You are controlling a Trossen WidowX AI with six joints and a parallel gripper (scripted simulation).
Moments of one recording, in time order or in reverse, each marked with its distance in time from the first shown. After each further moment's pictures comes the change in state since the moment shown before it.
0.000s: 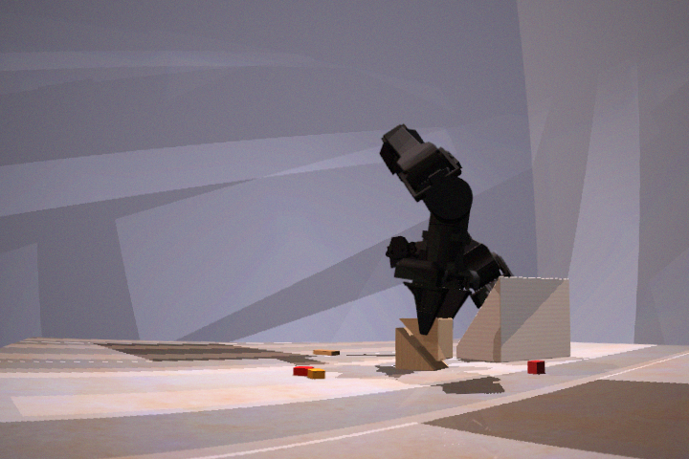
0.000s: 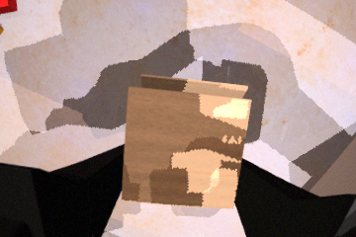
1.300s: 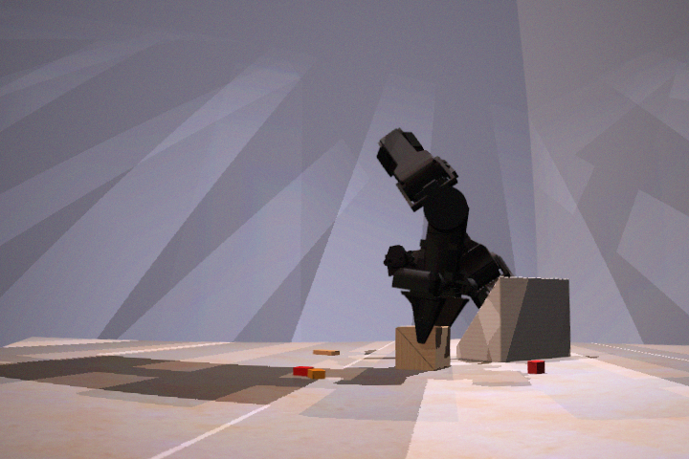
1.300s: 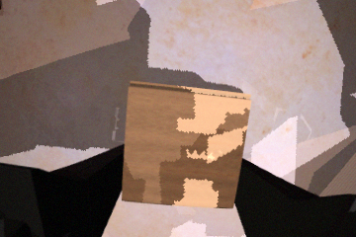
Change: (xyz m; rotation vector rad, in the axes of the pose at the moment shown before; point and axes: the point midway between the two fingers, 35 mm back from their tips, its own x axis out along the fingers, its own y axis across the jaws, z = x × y) arm 0.013 -0.003 0.003 -0.003 -0.003 -0.007
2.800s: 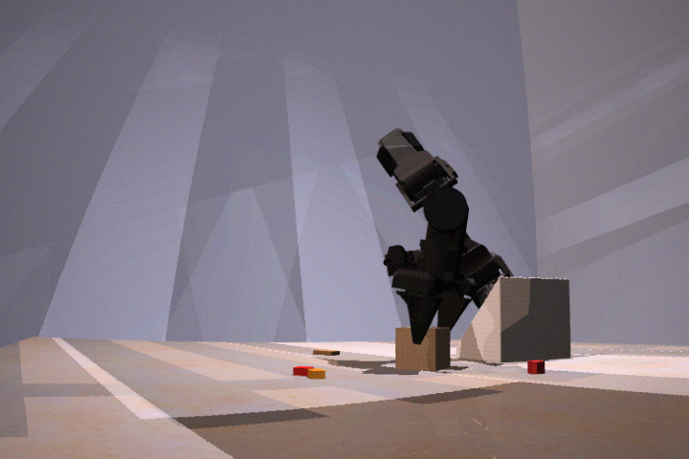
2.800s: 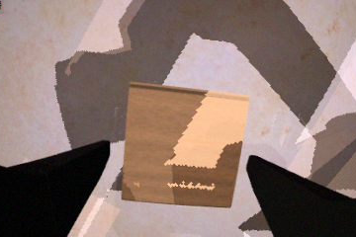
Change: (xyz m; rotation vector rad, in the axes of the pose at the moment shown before) arm 0.000 0.000 0.001 -0.005 -0.003 -0.003
